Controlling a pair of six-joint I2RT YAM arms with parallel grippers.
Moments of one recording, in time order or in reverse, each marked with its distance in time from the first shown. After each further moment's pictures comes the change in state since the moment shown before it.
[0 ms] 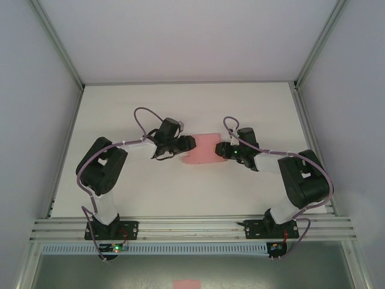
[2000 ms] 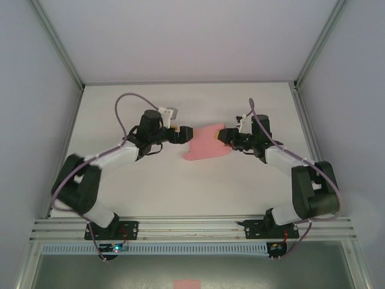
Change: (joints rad) left arm 0.044 -0.357 -0.081 0.103 0.030 0.473; right arm -0.134 -0.157 0.121 -0.143 -0.431 0.253
